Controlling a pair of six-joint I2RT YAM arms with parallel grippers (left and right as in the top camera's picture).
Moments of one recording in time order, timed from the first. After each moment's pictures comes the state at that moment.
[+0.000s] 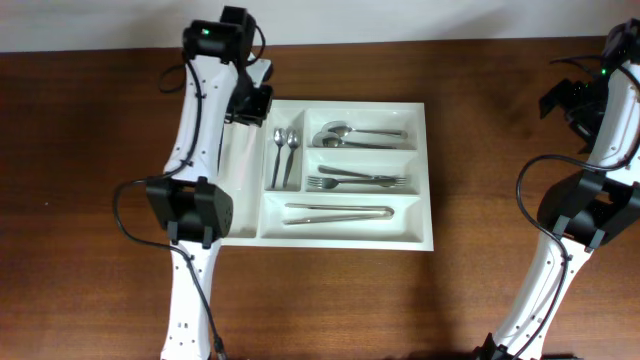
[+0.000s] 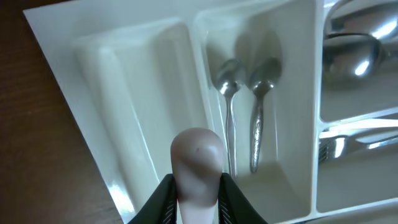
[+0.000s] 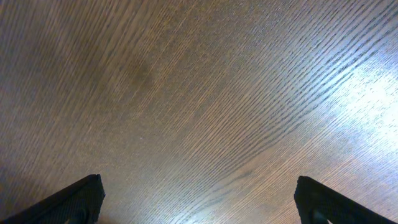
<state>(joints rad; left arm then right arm) -0.19 2.62 2.83 -1.68 0.09 0.06 -0.44 2.60 2.79 -1.69 -0.01 0.50</state>
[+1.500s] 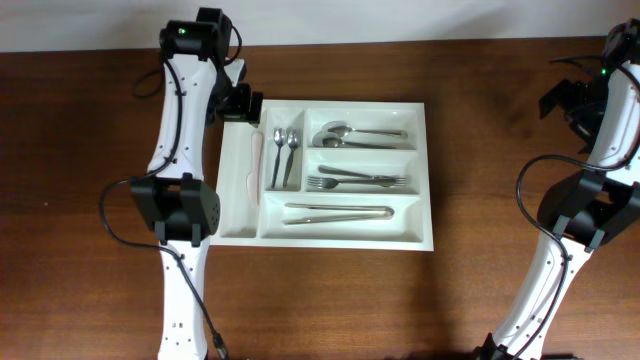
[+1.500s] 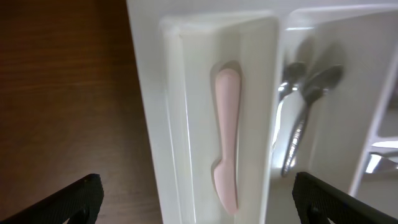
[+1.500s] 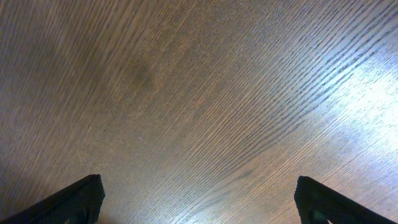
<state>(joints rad) -0.12 2.60 2.80 -1.69 0.05 -0.01 -0.44 2.60 2.79 -1.69 -0.01 0.50</state>
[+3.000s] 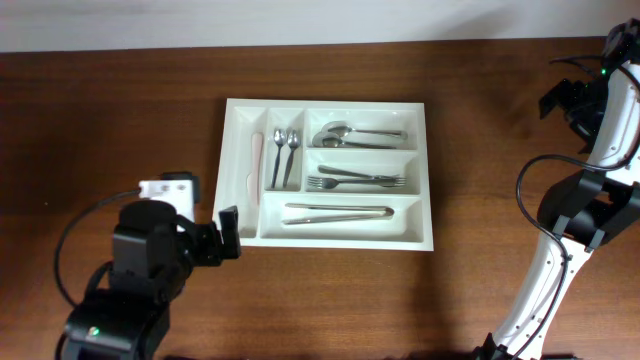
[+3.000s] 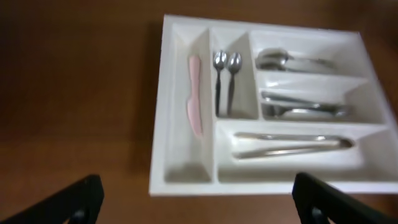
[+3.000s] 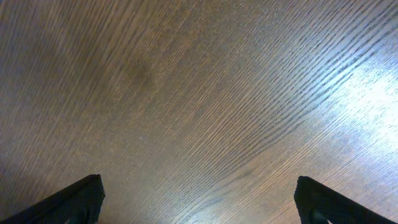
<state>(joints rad) -0.22 0.81 0.97 -0.86 -0.04 -0.19 -0.44 2.60 2.79 -1.69 -0.01 0.49</state>
